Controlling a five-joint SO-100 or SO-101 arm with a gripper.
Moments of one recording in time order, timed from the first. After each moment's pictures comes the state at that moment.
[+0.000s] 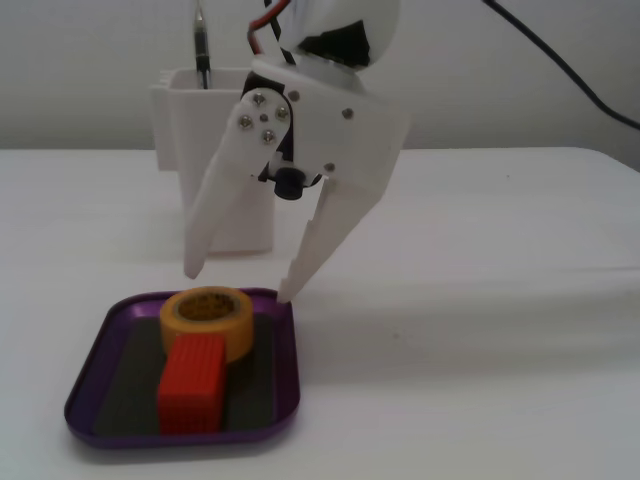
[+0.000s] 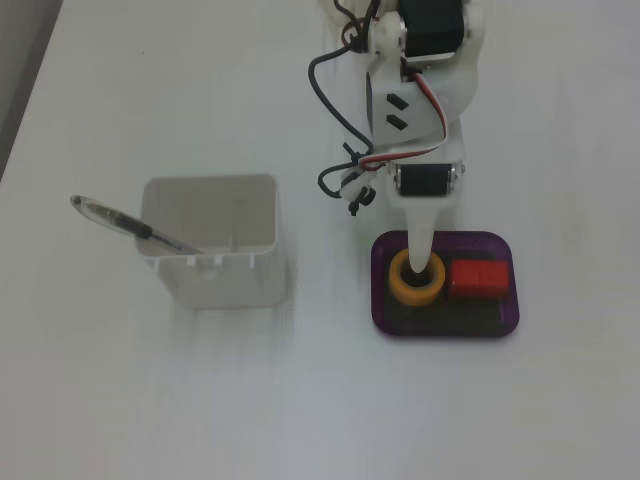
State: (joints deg) arm -5.2 74.3 79.0 54.0 1.6
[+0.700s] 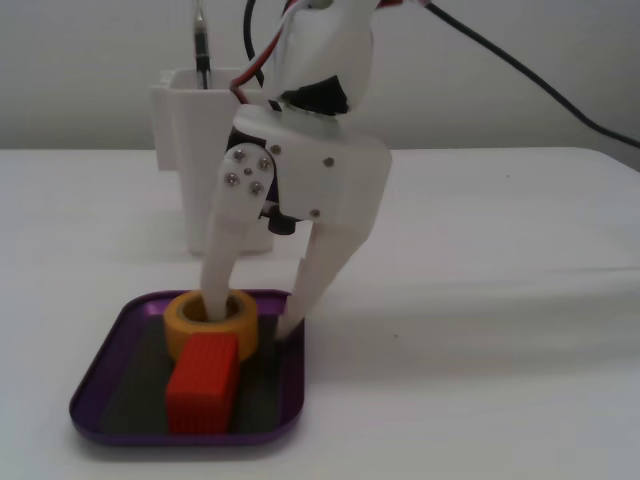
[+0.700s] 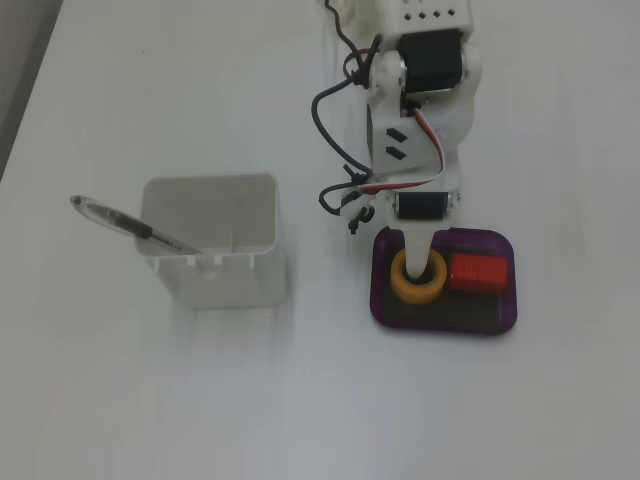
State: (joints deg) arm -5.0 66.4 74.3 54.1 1.6
